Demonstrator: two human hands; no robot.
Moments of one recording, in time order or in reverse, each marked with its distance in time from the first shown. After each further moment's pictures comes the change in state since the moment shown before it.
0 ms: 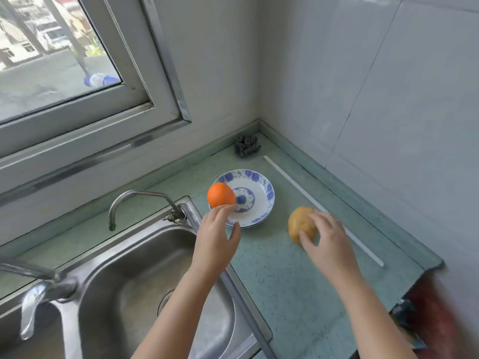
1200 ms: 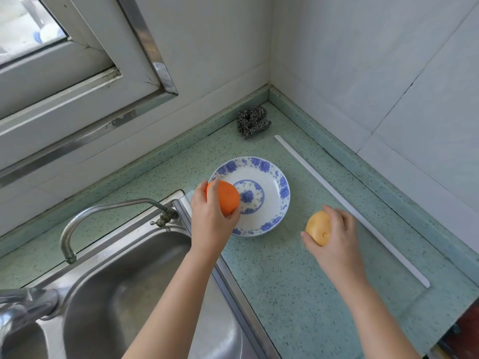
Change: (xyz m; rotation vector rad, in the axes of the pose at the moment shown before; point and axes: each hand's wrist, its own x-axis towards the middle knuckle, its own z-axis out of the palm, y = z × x) left_hand 0.076 -0.059 0.050 0.085 -0.011 -0.234; right_hand 0.044 0.029 0.065 0.083 -0.064 0.238
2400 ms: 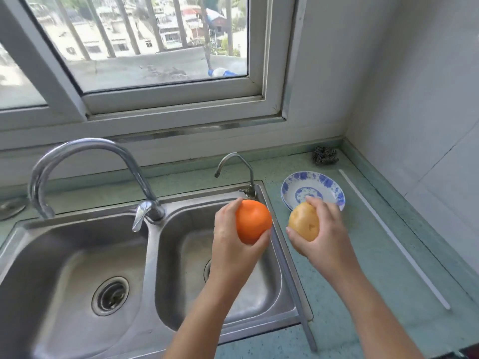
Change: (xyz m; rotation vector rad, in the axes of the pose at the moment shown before) left_hand -0.212 0.004 -0.133 -0.418 0.452 -0.055; right_hand -0.141 -0.138 -0.027 0.138 -0.160 -0.607
